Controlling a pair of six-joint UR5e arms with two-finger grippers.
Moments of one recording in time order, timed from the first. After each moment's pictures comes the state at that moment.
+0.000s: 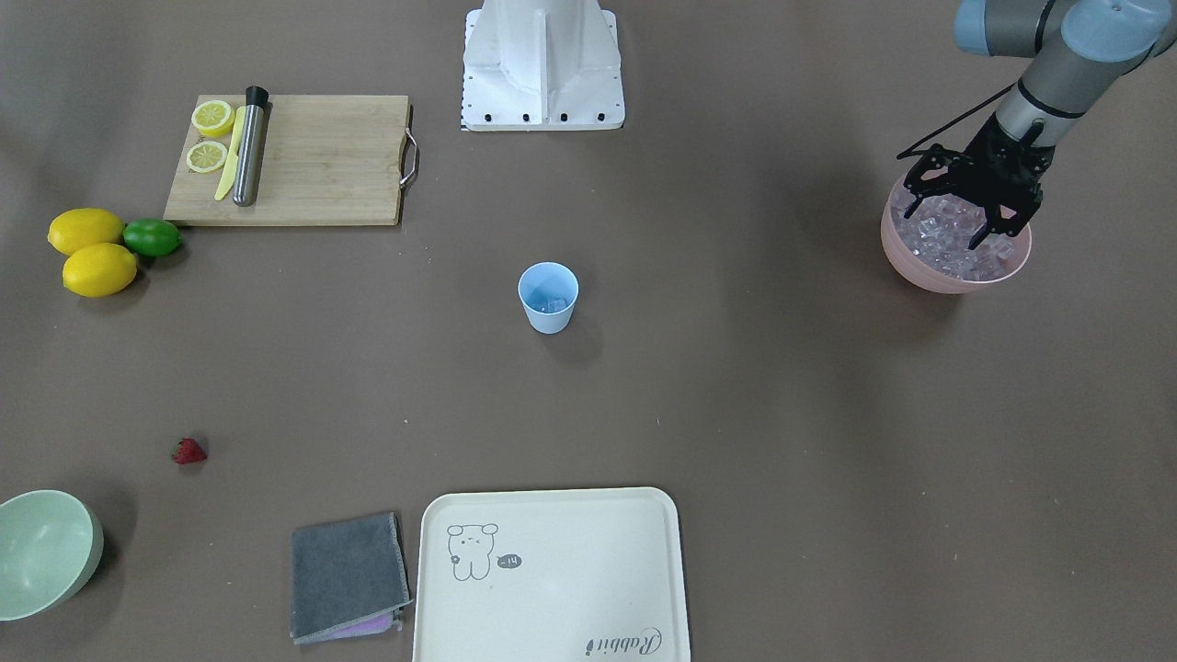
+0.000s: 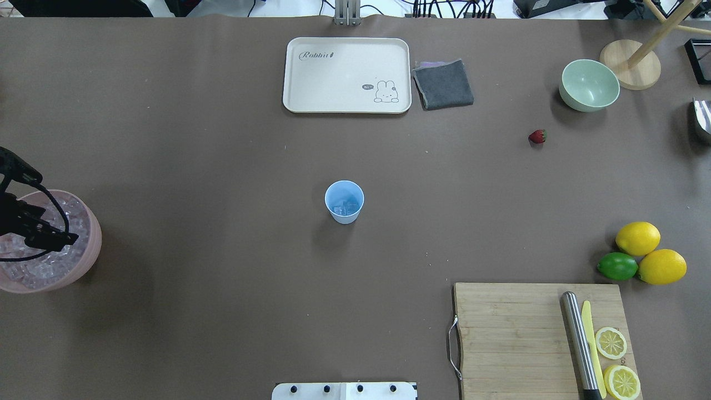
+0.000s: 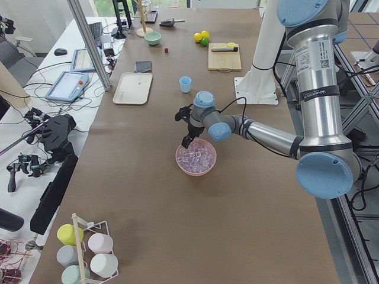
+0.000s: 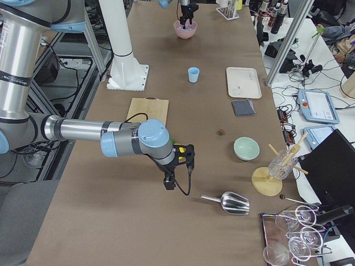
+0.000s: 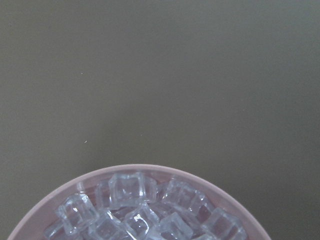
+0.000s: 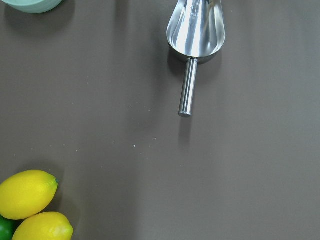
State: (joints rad) left arm -0.87 -1.35 -1.92 -2.22 -2.09 -0.39; right arm 1.66 -1.91 1.91 -1.38 2.36 0.04
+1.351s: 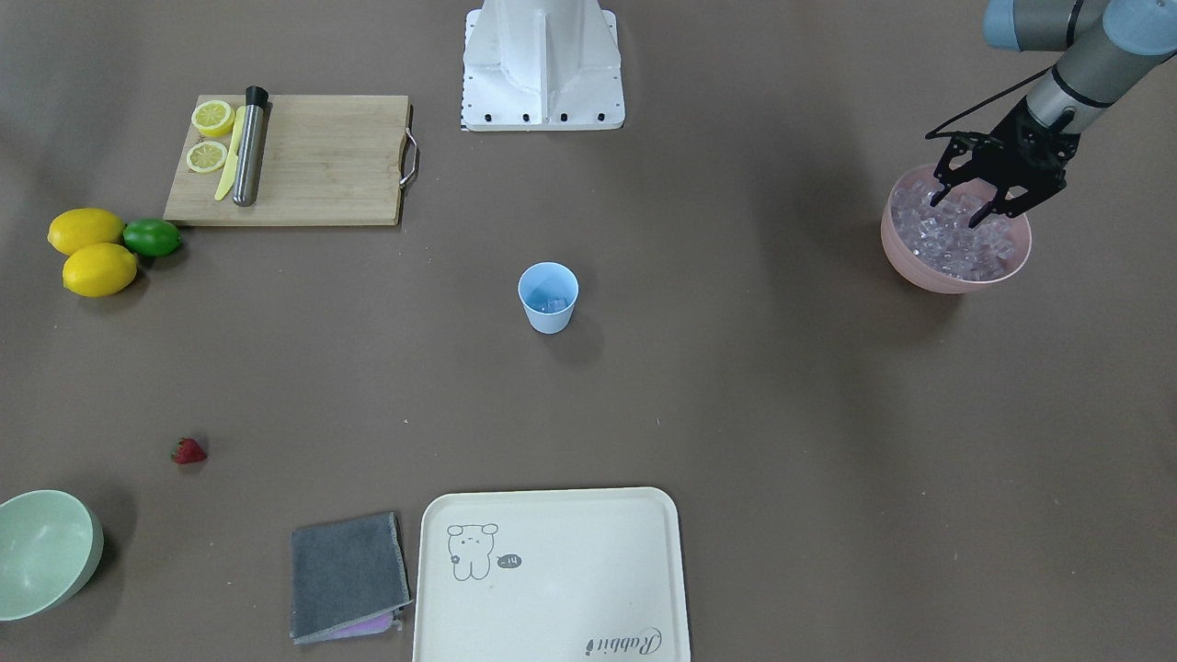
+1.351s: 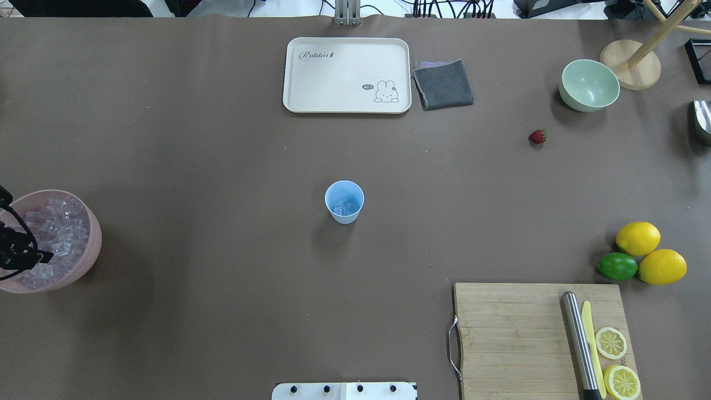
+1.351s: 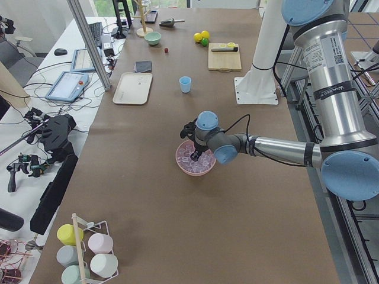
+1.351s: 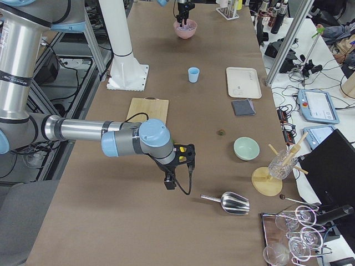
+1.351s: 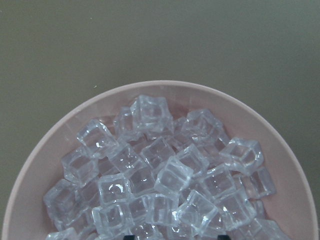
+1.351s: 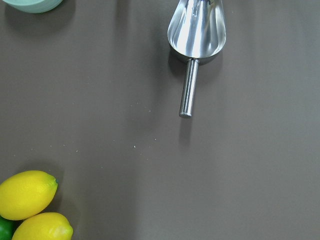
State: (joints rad) left arm -0.86 -1.27 -1.89 -2.33 -2.16 -0.38; right arm 1.65 -1.91 1.91 -1.38 2.35 0.04
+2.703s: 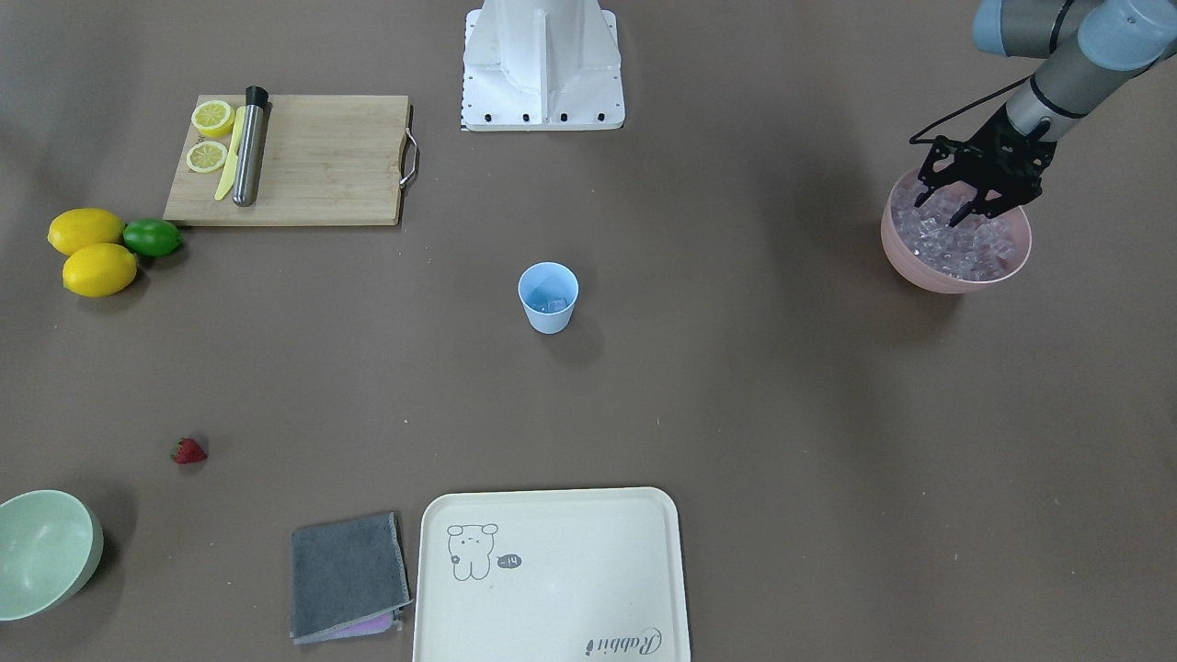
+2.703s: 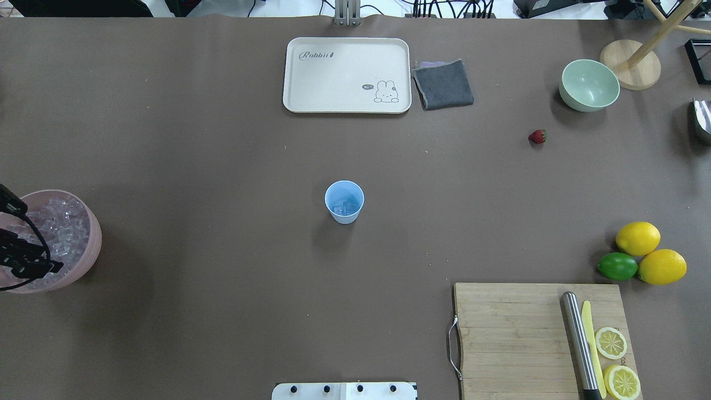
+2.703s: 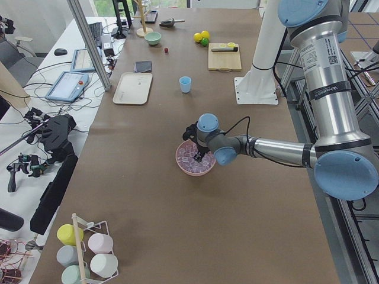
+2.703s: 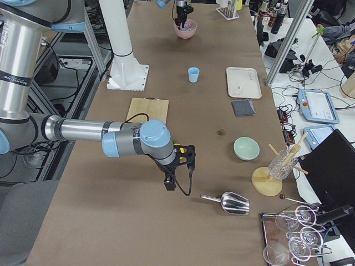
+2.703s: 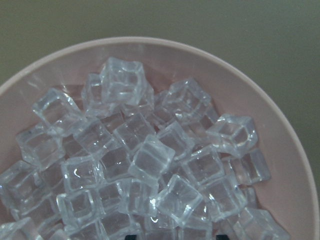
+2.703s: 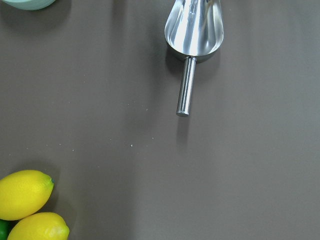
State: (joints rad) left arm -0.82 -1.28 -1.86 -2.35 -2.16 -0.43; right arm 1.65 -1.91 1.90 -1.38 2.35 0.04
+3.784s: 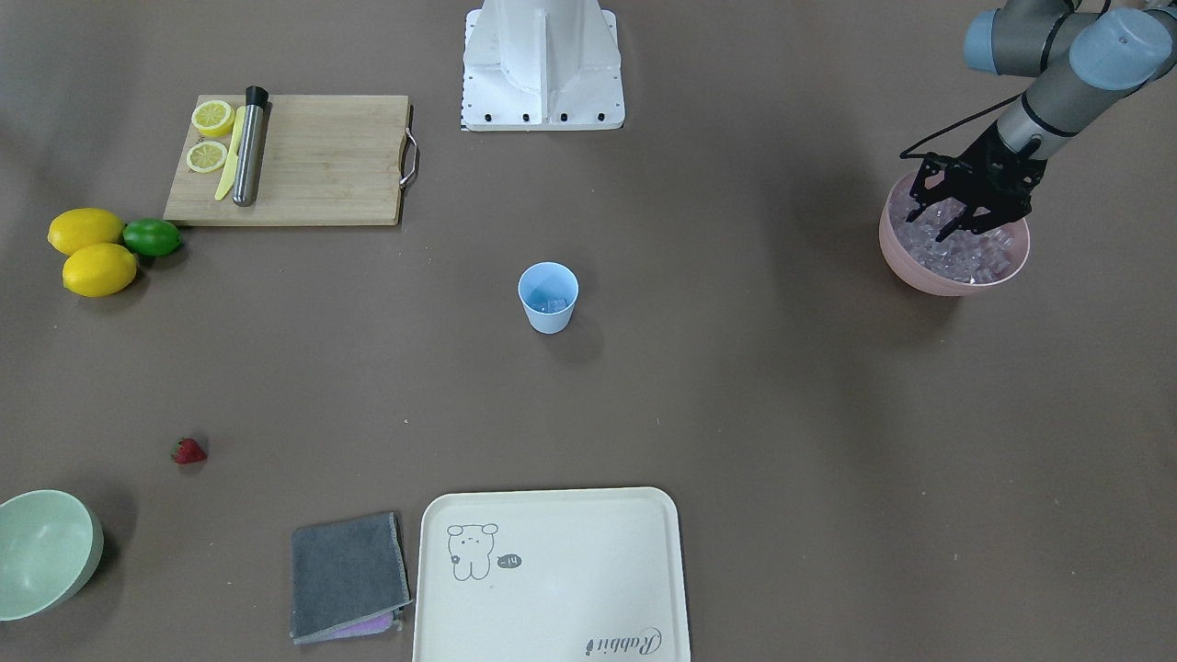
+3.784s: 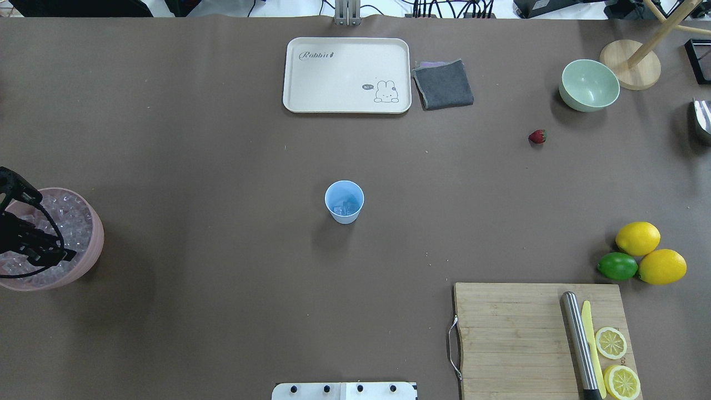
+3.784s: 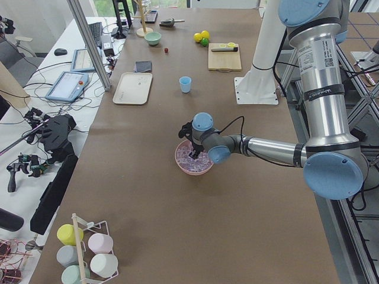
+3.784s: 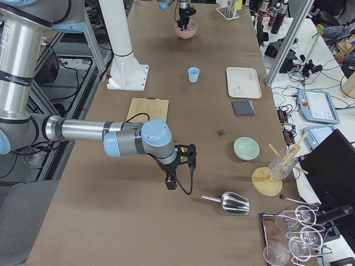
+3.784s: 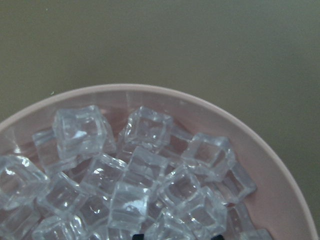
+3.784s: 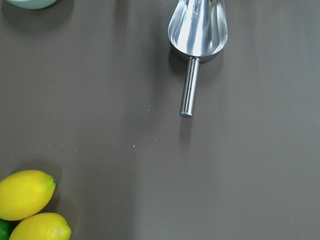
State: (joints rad) left arm -0.84 -1.34 -1.82 -2.35 -2.18 -0.42; right arm 1.64 -1.91 1.90 -1.38 2.35 0.05
